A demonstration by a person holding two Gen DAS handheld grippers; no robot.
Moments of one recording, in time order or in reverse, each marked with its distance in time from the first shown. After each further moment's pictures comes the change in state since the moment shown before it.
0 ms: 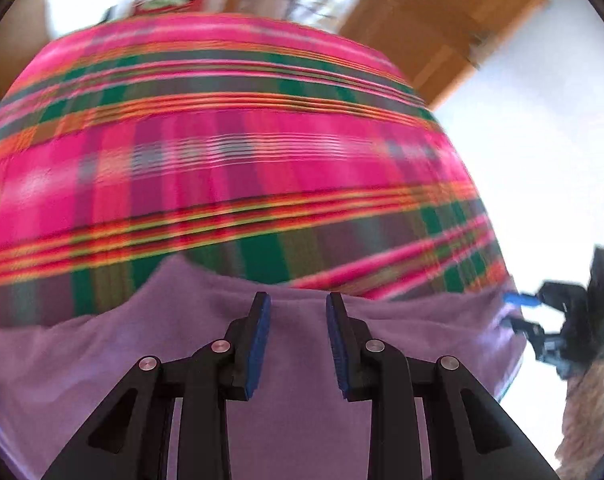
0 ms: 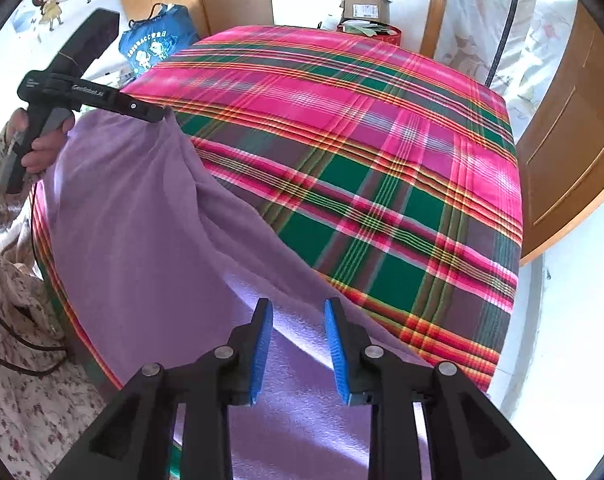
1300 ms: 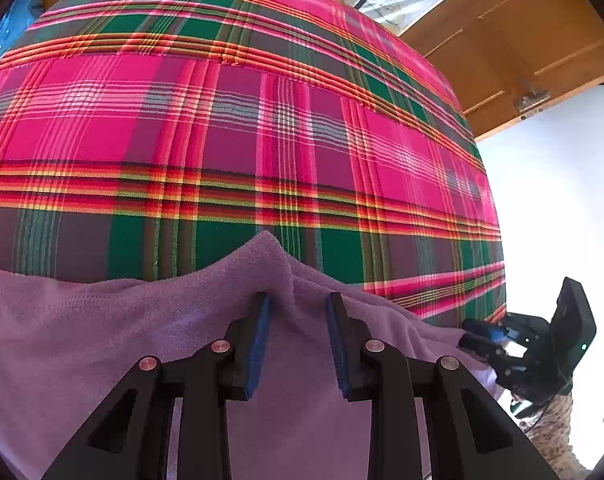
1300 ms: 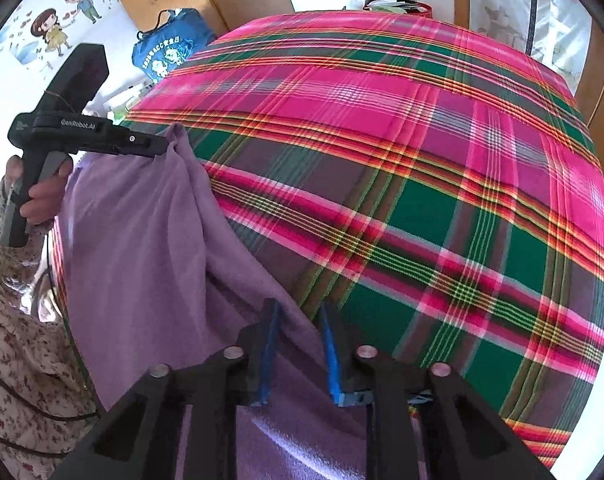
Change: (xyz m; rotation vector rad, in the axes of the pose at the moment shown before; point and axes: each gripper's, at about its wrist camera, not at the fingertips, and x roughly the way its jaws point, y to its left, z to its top) left arm 0.004 0.070 -0.010 -0.310 0.037 -0.019; right arm 0.071 0.019 0.058 0.038 0.039 0.188
